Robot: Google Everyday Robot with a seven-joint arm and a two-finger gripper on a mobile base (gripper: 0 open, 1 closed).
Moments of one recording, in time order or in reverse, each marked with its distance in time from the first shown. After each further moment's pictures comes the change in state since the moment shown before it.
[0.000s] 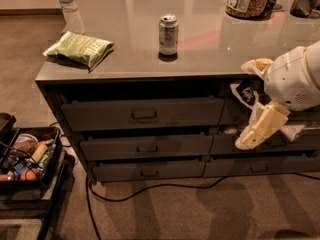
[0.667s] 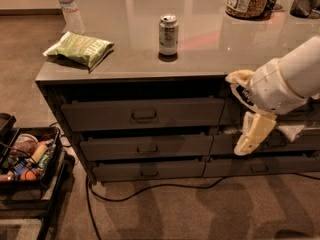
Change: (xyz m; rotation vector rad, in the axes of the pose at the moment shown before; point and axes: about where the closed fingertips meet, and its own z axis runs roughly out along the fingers) arm 0.020 -0.001 0.037 -0.097 0.060 -0.134
